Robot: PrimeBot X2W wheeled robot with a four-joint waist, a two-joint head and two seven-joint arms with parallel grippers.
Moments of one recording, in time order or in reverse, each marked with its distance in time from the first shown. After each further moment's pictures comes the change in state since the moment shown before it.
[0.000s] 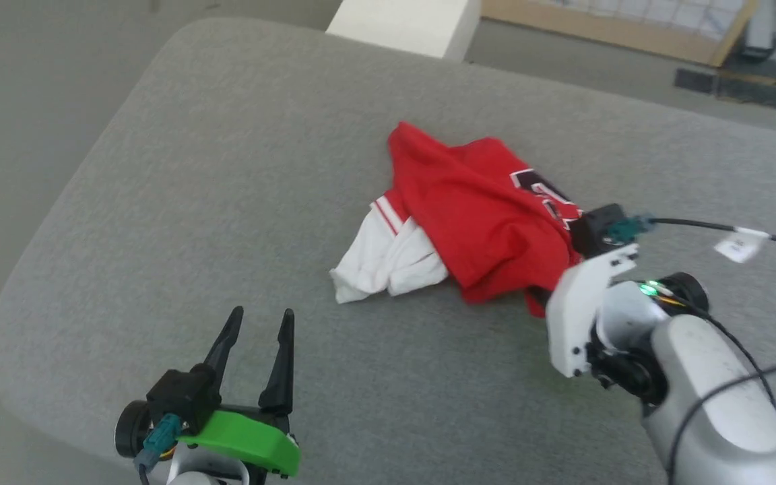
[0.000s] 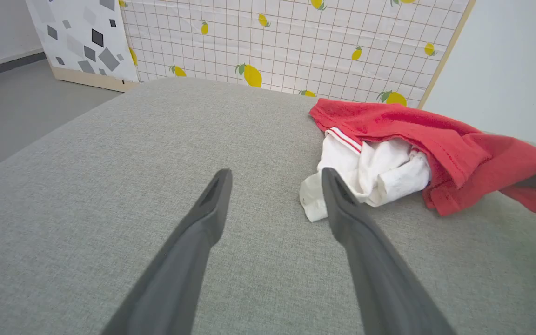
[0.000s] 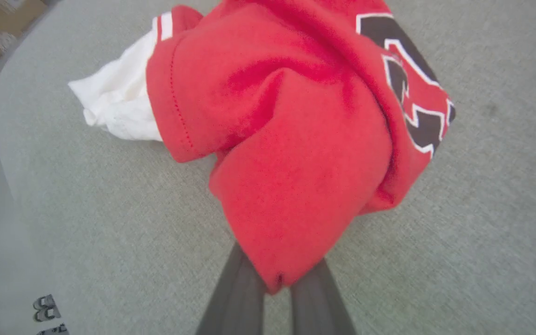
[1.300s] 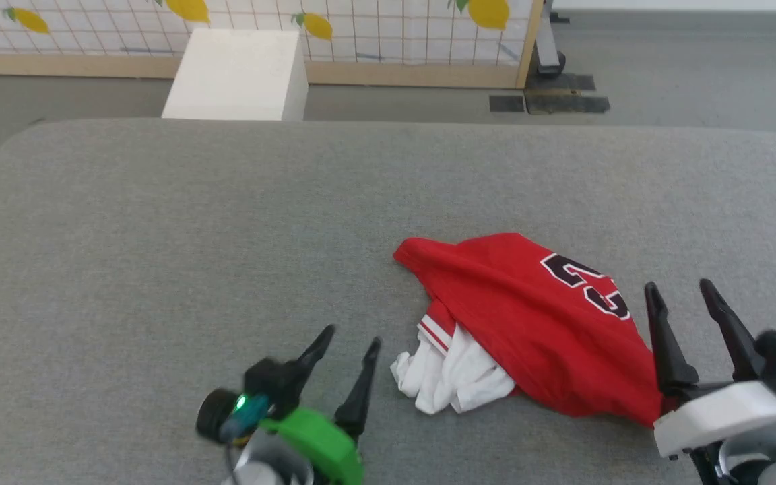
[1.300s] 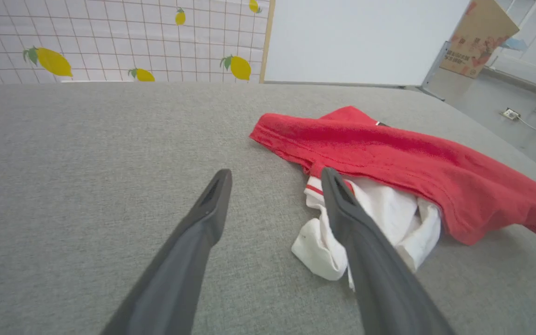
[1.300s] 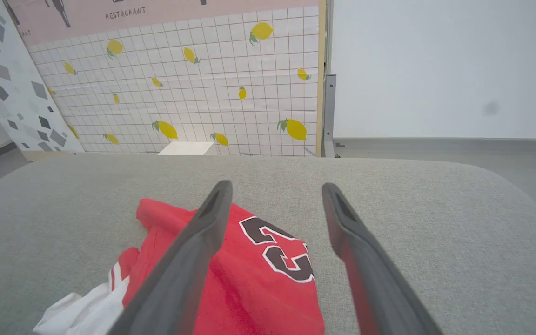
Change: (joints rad) left arm -0.074 0.041 -0.251 0.115 -0.090 0.000 0.066; right arm 0.487 0.069 -0.348 -0.478 -0.205 0.000 -0.545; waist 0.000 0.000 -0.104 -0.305
